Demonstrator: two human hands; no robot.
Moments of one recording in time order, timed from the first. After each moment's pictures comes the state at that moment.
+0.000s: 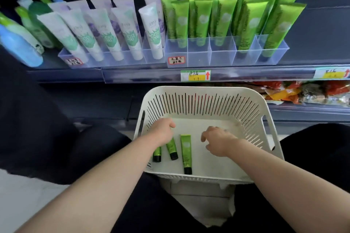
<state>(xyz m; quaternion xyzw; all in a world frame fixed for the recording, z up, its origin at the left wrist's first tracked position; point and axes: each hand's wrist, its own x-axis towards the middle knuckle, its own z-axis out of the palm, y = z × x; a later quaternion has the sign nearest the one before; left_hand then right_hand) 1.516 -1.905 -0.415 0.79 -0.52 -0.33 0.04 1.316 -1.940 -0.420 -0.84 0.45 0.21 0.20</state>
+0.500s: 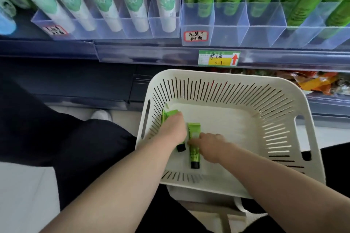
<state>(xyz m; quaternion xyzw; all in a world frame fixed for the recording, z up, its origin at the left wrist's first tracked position) 1.510 -1.913 -0.456 0.77 -0.53 -0.34 -0.02 1.369 -1.931 -0.486 -0.85 0.34 0.33 0.21</state>
